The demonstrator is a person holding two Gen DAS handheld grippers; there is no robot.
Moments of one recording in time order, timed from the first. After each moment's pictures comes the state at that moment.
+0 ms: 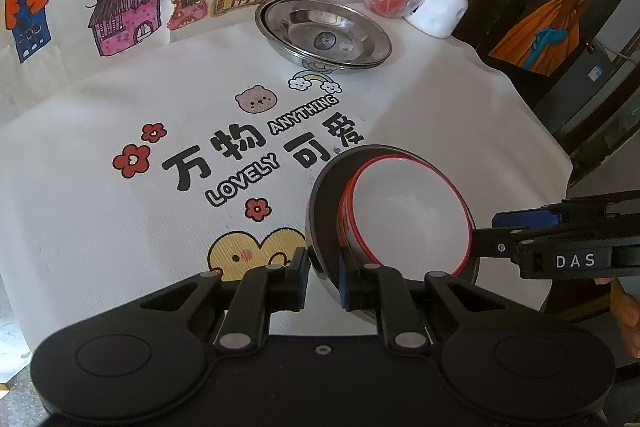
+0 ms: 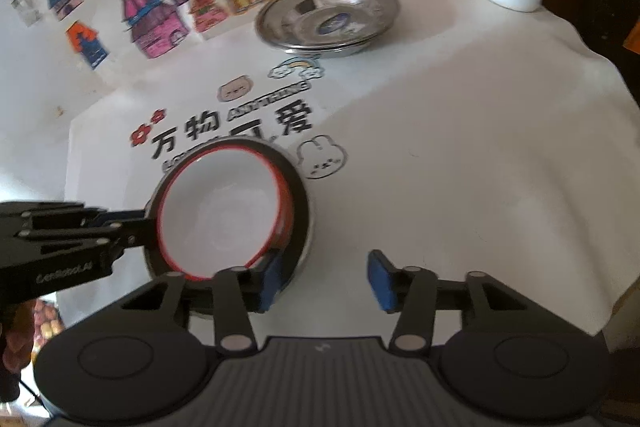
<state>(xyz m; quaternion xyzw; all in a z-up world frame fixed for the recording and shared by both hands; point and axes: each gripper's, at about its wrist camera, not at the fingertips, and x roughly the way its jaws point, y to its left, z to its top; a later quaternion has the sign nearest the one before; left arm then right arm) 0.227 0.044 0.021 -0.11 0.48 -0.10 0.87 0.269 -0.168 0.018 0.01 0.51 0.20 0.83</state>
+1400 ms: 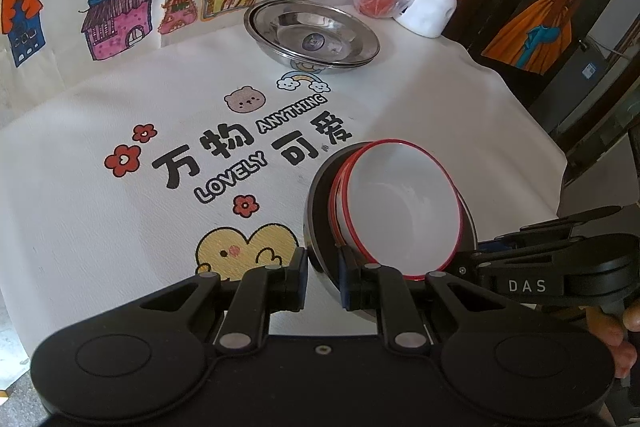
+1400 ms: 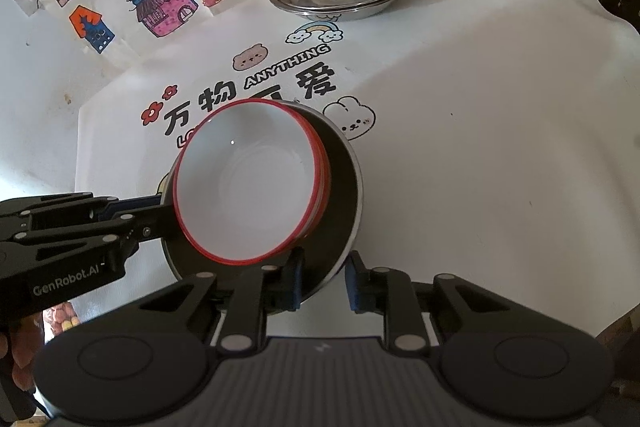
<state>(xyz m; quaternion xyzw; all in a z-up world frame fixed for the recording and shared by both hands) 0.220 0.036 0.020 -0.10 0.47 -0.11 0.87 0.264 -0.158 -0.003 0.04 0.54 0.21 0.82</state>
